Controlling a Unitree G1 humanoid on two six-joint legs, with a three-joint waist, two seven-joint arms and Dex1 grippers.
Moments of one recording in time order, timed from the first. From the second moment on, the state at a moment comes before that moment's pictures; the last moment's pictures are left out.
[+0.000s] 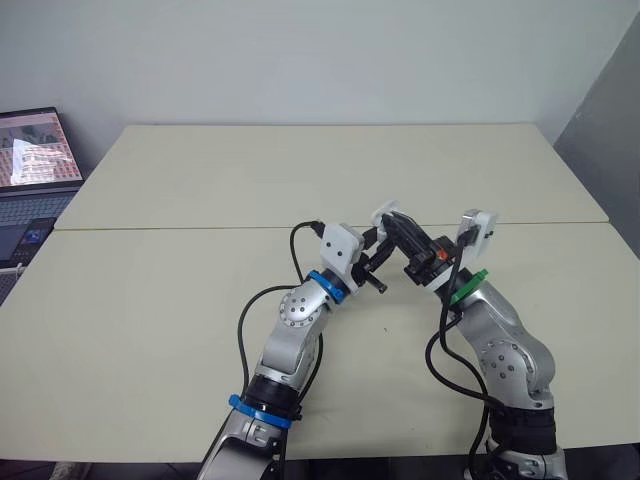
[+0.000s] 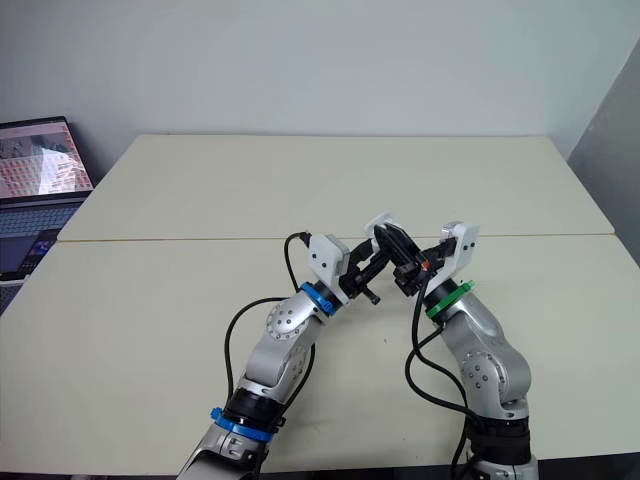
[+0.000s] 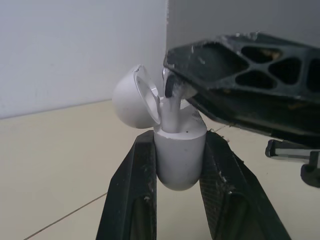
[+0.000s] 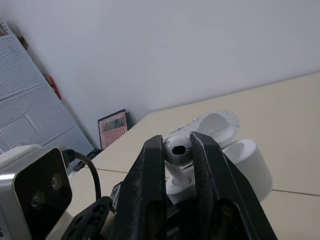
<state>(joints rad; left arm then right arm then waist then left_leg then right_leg) -0.42 -0.04 -0.21 0.12 -0.15 -0.05 -0.49 -0.27 -0.07 -0.10 -0.37 0.62 0.53 0.41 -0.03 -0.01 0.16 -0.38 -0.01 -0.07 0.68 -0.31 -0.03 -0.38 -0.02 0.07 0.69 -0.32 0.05</state>
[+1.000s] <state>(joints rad) -0.29 0.06 -0.19 -0.01 -0.19 0.10 -0.52 -0.28 -0.64 -0.20 -0.13 0.60 0.55 0.65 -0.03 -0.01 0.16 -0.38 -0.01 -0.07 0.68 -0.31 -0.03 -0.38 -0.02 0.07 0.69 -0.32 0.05</state>
